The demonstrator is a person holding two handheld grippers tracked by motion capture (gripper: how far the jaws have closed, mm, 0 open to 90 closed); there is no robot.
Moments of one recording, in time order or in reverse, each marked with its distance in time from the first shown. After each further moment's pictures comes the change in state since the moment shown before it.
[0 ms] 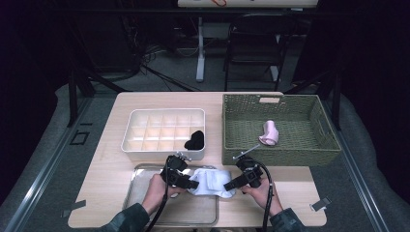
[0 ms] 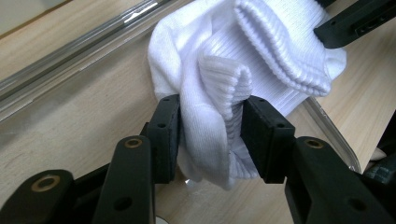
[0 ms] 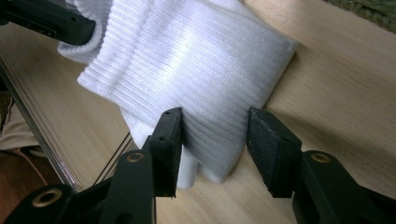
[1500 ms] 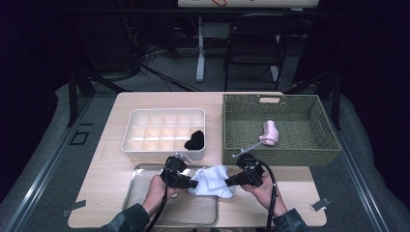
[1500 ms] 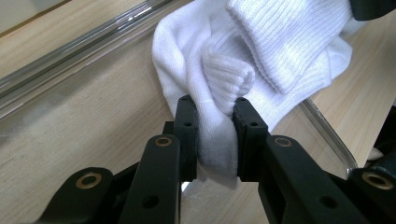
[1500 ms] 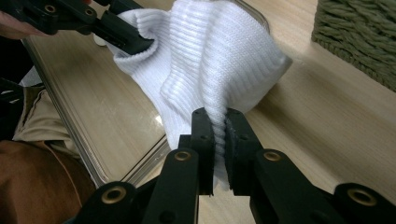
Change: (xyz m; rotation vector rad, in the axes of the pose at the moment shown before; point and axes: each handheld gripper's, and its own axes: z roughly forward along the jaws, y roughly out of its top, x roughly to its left) left arm 0.000 -0.004 0.001 -0.029 -0.018 0.019; right arm 0.023 0.003 -0.026 -0.070 -0.011 -0.116
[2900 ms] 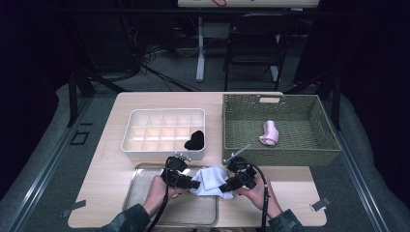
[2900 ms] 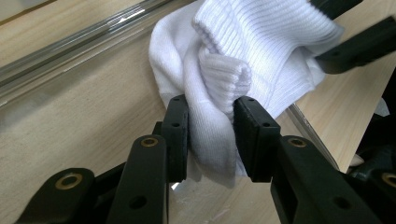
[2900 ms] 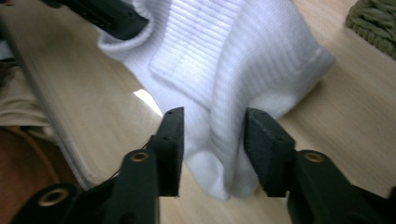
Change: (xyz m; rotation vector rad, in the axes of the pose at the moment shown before) left arm -0.001 0.001 0.000 -0.010 -0.036 -0.043; right arm 0.009 0.004 0.020 0.092 -0.030 -0.050
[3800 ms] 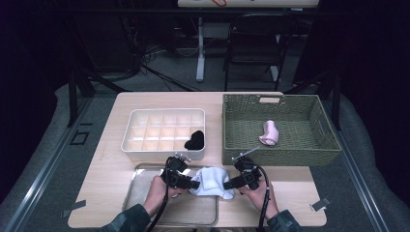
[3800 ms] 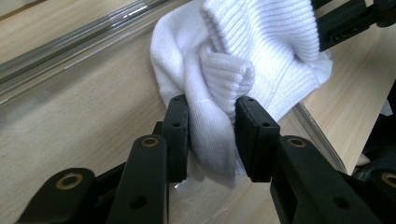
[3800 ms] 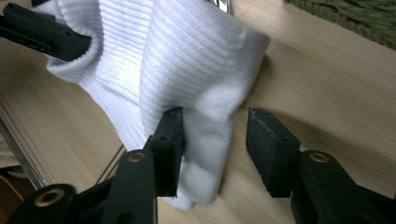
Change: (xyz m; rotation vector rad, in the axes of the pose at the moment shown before) left arm 0.002 -0.001 0.003 0.000 -0.001 -0.010; right arm -0.021 -0.014 0.012 -0.076 -0.031 0.181
